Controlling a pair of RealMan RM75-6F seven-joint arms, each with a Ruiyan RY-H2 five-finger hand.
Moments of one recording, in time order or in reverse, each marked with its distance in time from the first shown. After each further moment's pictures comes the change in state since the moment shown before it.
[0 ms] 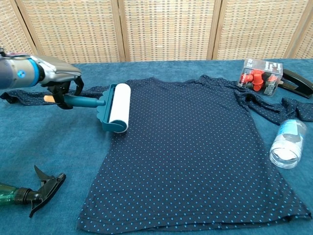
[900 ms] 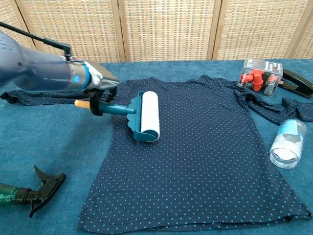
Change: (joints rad) left arm -0.324 -0.140 0.099 0.003 -0.403 0.074 0.270; right arm 0.010 0.003 0.000 0.028 0.006 -0.040 0.064
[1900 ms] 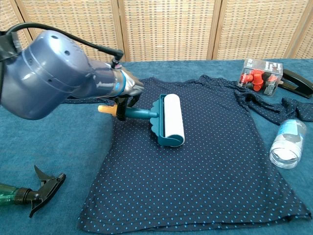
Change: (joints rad) left arm -0.127 -0.153 -0.091 0.102 -0.243 0.072 0.213; right arm 0.002 0.009 -0.011 -0.003 -0.014 -0.011 0.036
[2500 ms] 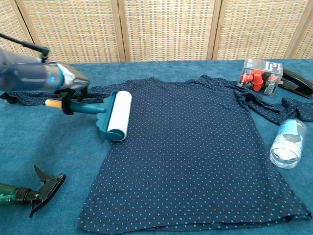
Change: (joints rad) left arm 0.200 0.191 0.120 -0.076 0.133 -0.030 -0.163; right arm -0.002 -0.004 -0.027 -0.050 -0.049 0.023 -0.066
